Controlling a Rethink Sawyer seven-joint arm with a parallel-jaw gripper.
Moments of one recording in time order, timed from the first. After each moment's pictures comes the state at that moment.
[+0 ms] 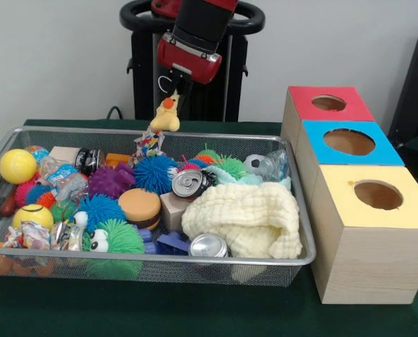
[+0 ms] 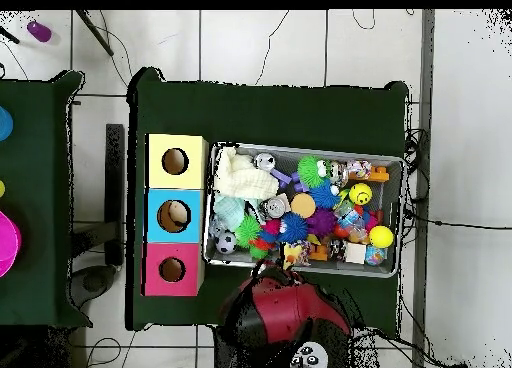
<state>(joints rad) -0.03 -0.71 -0.31 1.96 -0.51 0.16 2.37</state>
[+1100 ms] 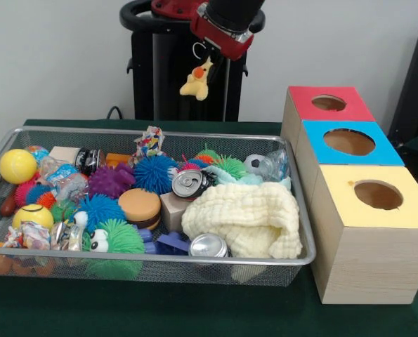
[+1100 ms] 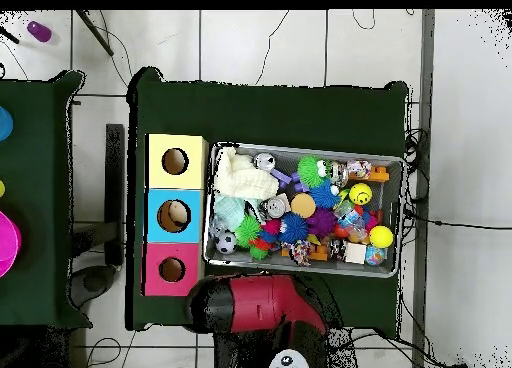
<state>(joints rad) 0.02 -0.80 -0.24 1.96 -0.31 0.64 2.37</state>
